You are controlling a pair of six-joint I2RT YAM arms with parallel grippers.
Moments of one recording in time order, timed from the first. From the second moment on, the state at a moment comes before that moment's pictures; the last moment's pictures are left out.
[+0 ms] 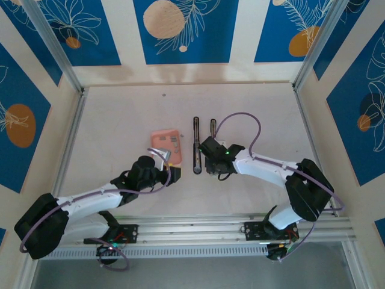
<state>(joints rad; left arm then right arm) -0.77 1.12 0.38 0.24 0.08 -0.44 0.80 1.48 0.94 -0.67 0.24 0.76</state>
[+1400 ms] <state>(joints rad) -0.64 1.19 0.50 0.08 0.06 -0.47 0.43 2.17 1.61 -0.66 0.06 0.33</state>
